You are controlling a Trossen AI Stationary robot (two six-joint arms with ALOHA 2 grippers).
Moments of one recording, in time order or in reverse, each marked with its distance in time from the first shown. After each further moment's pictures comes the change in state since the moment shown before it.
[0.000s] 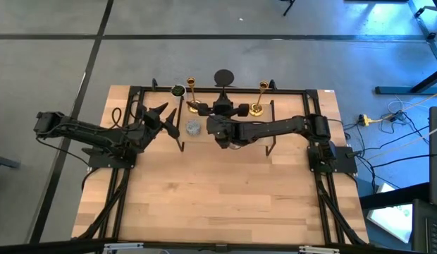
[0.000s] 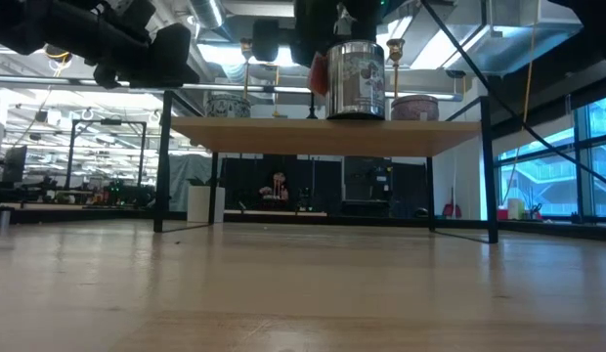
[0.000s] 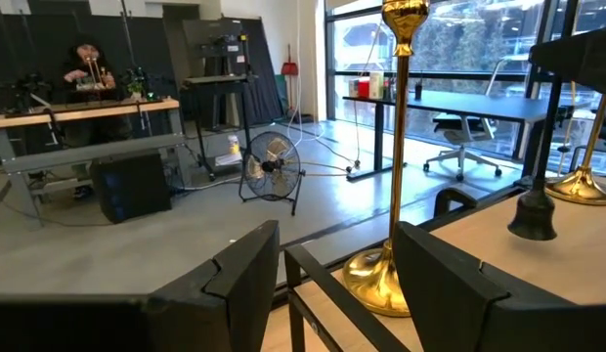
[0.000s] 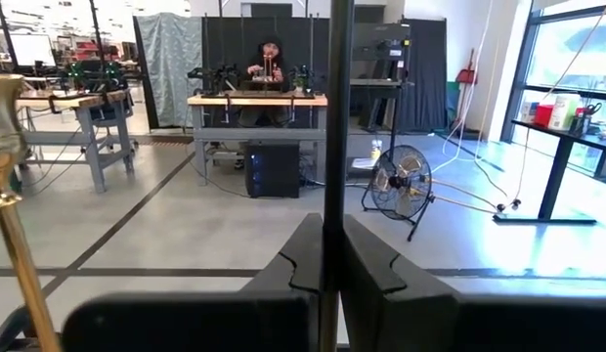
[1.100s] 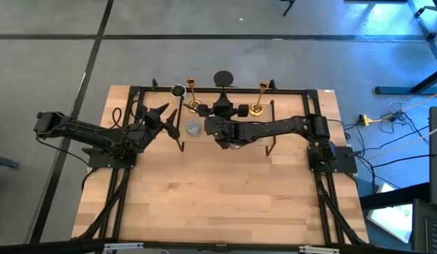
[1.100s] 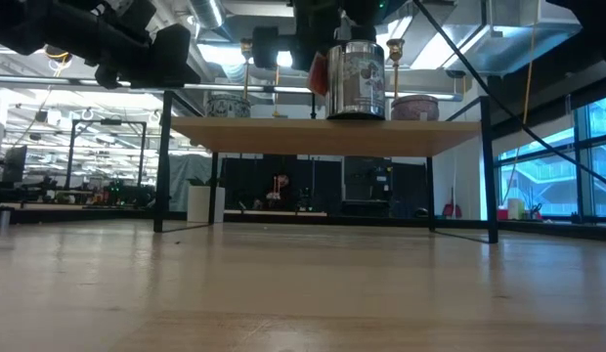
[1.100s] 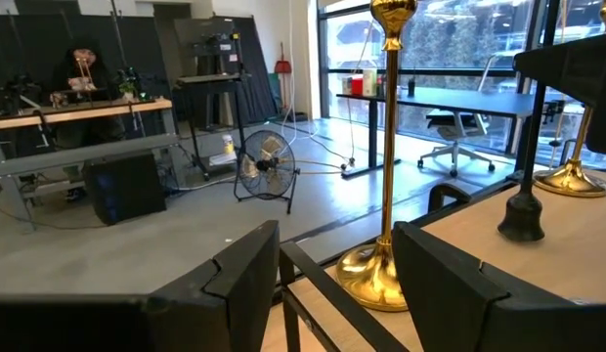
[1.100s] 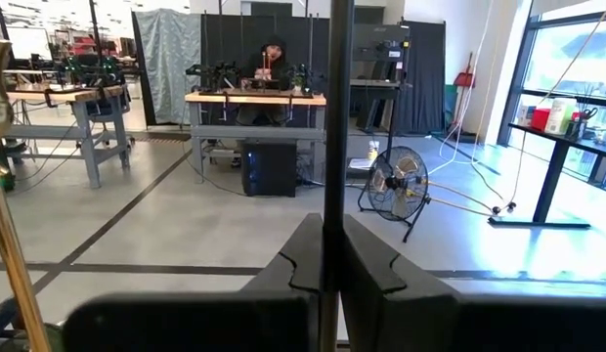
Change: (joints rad) left arm 0.000 0.000 0.000 -0.012 0.020 0.000; right arm 0.000 0.007 -0.001 -0.080 0.000 0.066
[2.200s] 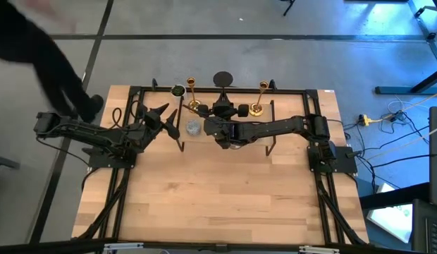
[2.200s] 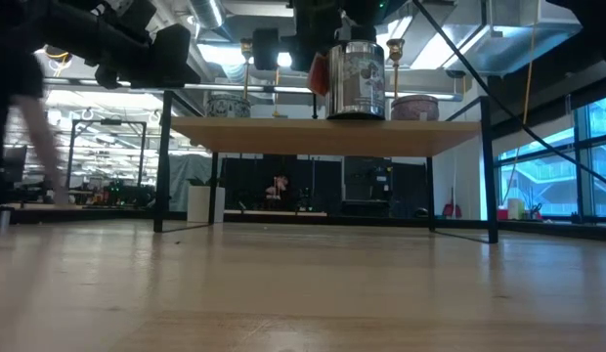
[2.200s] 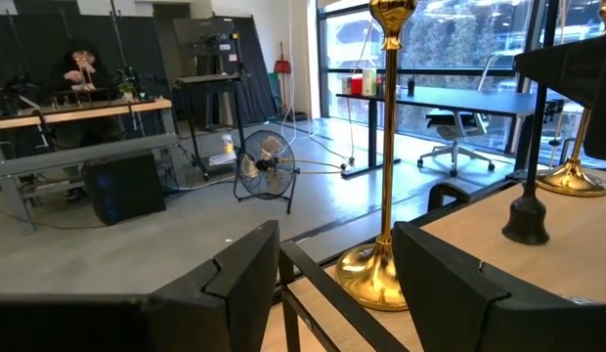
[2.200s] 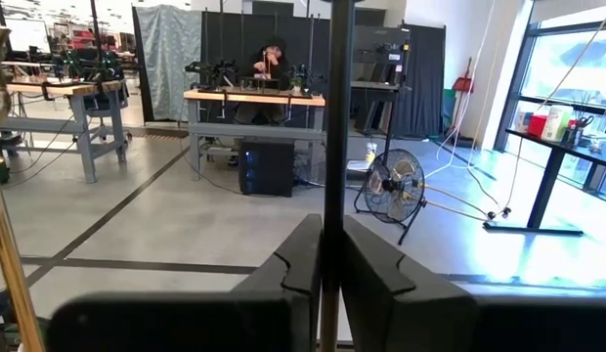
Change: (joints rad) left arm 0.000 0.000 0.000 -0.002 0.001 0.000; right arm 0.000 0.000 0.000 -0.025 0.000 -0.003
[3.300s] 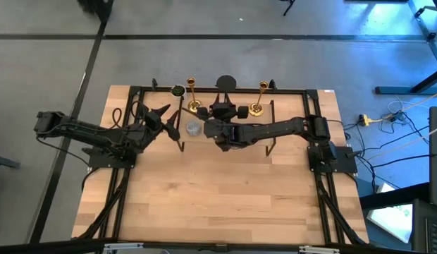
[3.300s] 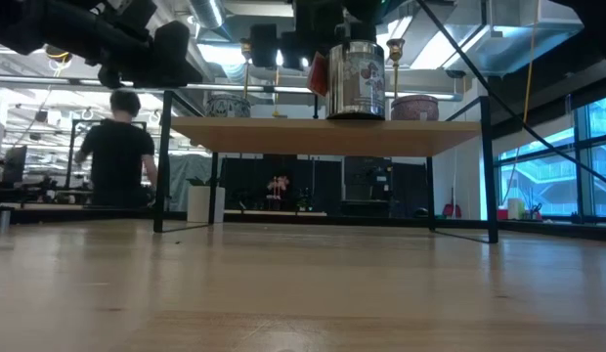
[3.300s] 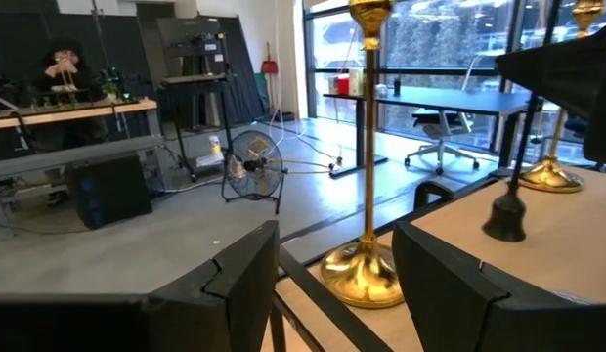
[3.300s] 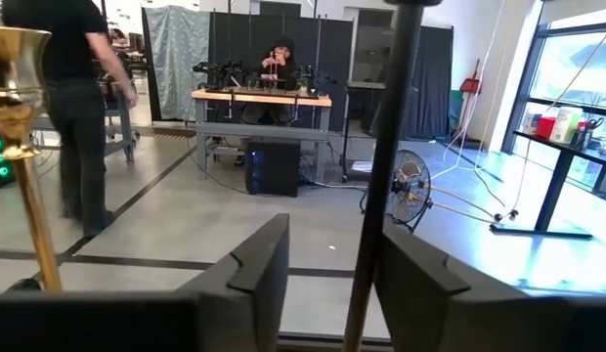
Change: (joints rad) left arm -0.009 0.000 0.000 0.000 0.031 0.000; right arm 0.020 0.000 0.000 0.004 0.000 -0.007
